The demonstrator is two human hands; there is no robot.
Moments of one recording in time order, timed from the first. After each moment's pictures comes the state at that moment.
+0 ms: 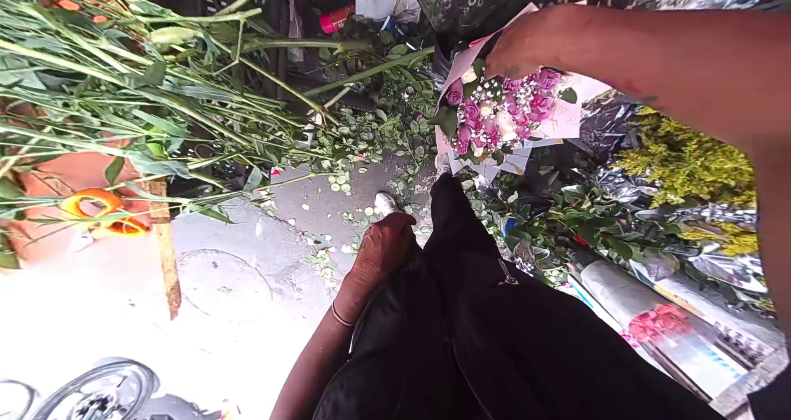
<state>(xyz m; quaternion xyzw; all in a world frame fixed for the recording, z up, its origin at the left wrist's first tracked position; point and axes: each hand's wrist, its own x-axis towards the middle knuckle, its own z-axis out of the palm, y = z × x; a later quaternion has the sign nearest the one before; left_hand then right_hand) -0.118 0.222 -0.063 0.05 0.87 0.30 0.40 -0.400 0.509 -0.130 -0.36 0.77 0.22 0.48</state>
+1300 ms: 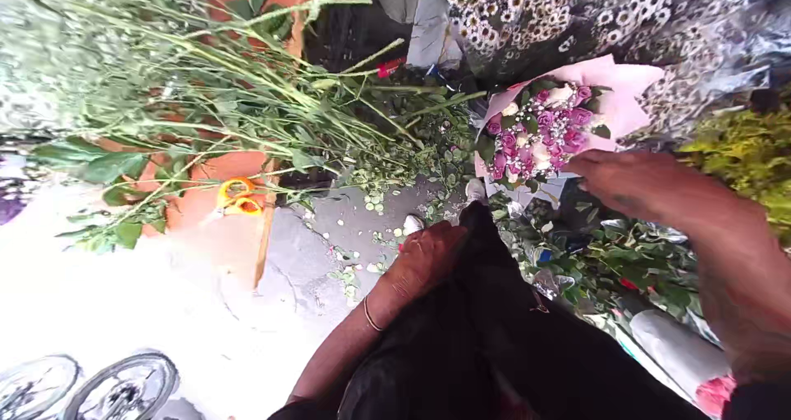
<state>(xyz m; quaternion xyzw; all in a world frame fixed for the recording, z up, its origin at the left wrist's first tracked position) -0.142 0.225 -0.001 0.18 0.87 0.28 0.36 -0.223 0.565 -0.009 -0.24 0.91 -0.12 0.32</state>
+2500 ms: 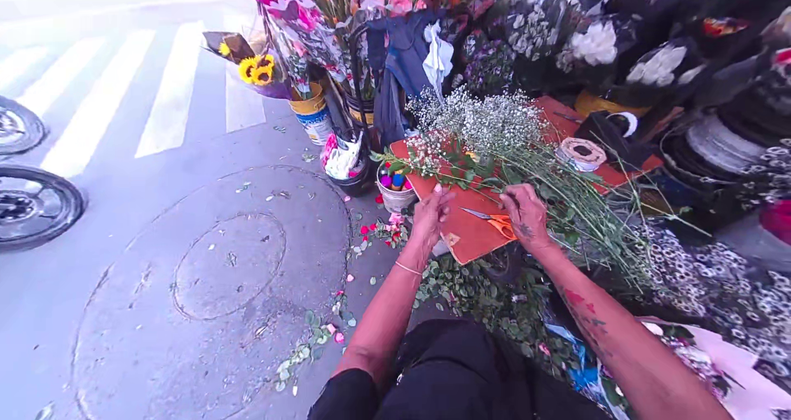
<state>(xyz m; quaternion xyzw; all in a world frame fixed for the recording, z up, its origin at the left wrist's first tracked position) -0.063 -0.159 0.081 -0.24 0.43 0.84 -0.23 -0.207 0.020 0.079 -0.47 0.76 -0.43 -0.15</state>
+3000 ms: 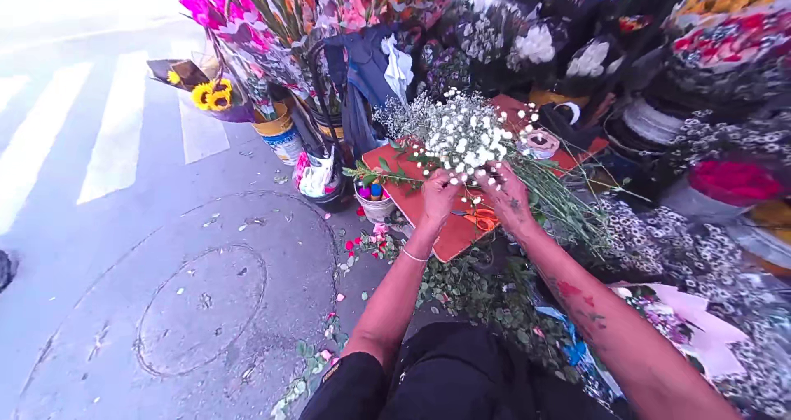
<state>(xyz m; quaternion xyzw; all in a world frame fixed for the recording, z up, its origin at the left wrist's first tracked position) -0.108 -0.120 0.132 -0.10 0.65 0.69 -0.30 -0.173 0.022 0.158 -0.36 0.77 -0.53 -0.02</state>
